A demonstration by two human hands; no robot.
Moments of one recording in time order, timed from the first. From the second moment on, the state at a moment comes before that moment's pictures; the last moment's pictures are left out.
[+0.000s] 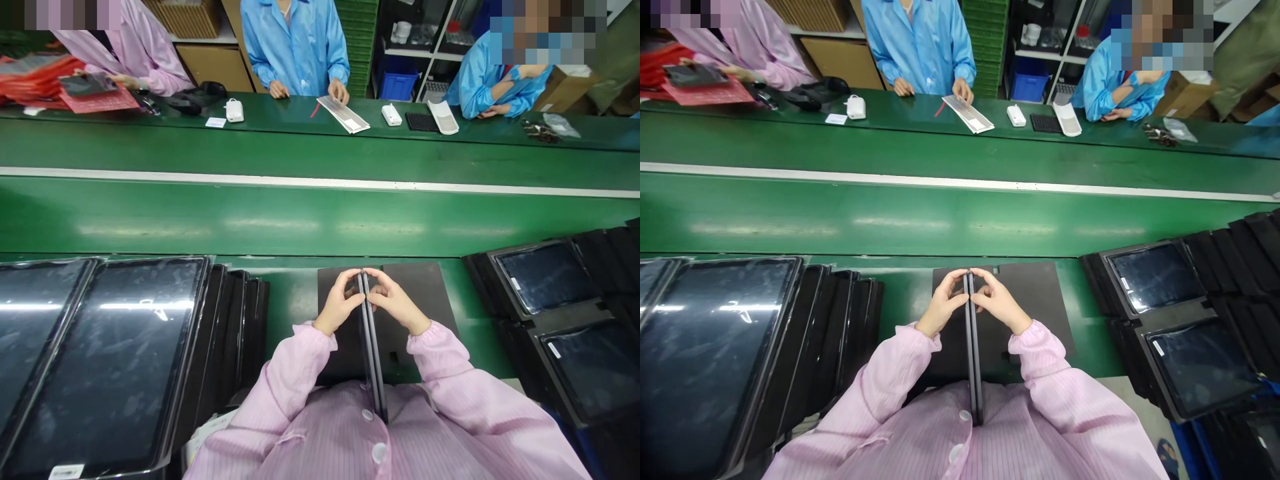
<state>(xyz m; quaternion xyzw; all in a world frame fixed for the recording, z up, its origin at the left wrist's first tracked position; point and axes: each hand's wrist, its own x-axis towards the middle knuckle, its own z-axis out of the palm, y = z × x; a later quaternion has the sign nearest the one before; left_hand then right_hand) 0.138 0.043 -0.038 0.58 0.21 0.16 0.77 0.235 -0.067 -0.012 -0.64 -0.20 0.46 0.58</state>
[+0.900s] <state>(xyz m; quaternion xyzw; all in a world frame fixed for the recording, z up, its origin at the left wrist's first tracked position) 0.069 -0.050 -0.110 0.69 0.15 0.29 0.65 0.139 -0.128 -0.099 -0.72 -0.34 0.15 0.59</state>
